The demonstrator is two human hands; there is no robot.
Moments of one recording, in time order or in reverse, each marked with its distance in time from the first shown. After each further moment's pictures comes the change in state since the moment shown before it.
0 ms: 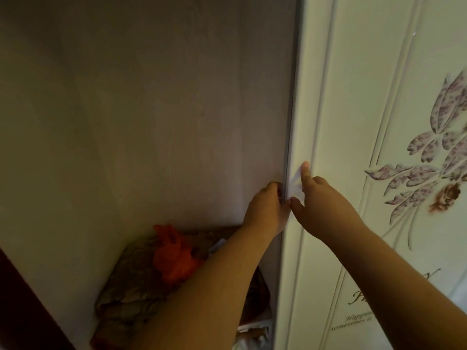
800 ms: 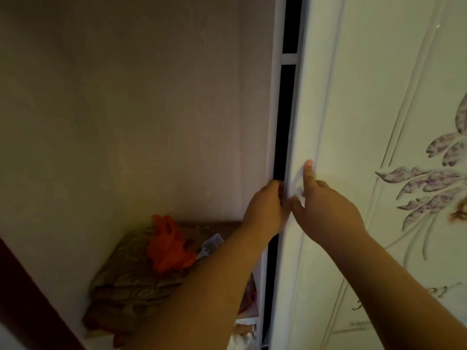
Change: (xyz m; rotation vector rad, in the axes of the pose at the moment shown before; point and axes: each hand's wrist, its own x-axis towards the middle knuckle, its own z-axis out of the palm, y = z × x) left_hand -0.008 -0.003 0.000 -0.036 0.031 -0.032; right_hand -0.002 0.011 0.014 -0.046 0.077 -0.100
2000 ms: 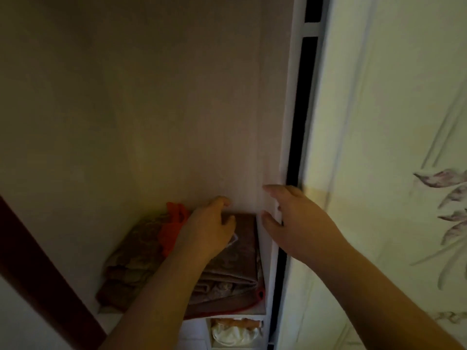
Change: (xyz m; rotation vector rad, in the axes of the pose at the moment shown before) left_hand -0.046 -0.101 -0.064 0.282 0.126 -0.192; right_hand 0.006 -0.017 0.043 0.348 -0.200 -0.279
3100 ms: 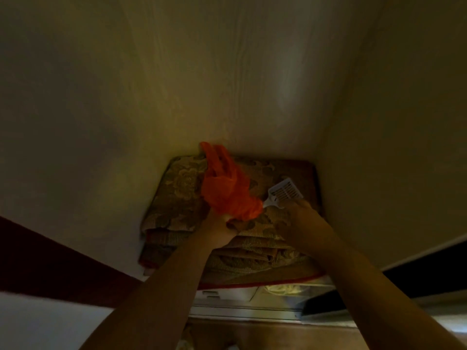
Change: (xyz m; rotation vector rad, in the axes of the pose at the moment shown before) left_hand 0.089 -0.380 0.065 0.038 -0.653 -0.327; right_hand 0.138 -0.054 0.330 0.028 -0.581 0.365
